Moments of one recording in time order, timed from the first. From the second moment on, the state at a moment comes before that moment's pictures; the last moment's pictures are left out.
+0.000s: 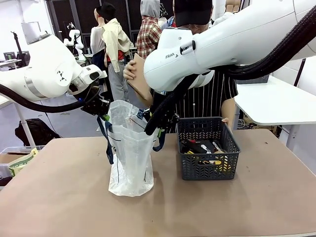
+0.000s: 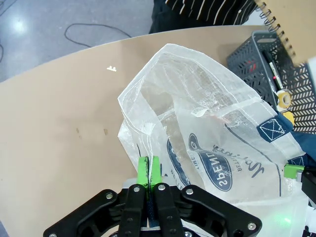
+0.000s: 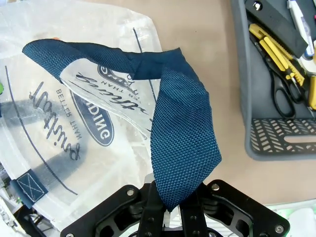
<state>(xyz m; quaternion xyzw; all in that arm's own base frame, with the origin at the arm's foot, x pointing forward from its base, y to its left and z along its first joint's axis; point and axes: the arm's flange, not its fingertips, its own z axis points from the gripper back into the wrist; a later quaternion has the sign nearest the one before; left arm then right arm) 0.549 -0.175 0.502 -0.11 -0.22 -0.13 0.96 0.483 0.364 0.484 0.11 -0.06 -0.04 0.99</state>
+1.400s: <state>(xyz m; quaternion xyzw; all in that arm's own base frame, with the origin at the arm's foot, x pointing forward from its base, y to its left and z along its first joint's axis) 0.549 -0.176 0.502 -0.11 -0.22 -0.13 0.96 0.484 0.364 0.484 0.11 -0.06 -0.04 0.99</state>
